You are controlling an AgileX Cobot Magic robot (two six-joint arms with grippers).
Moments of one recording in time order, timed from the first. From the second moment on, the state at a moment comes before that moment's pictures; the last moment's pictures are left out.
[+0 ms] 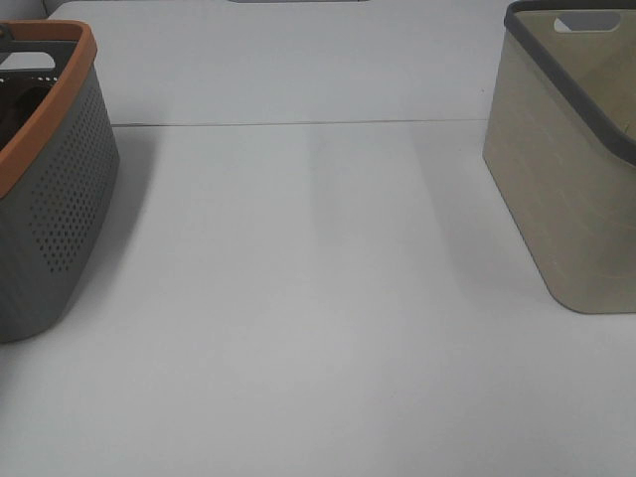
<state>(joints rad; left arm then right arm) 0.22 2.18 -2.03 0.04 1.21 -0.14 -0.03 0.00 -0.50 0.15 1.07 -0.17</state>
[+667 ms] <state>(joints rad) 0.21 2.23 -2.03 0.04 1.22 -0.13 -0.03 0.00 -0.50 0.17 1.07 -0.17</state>
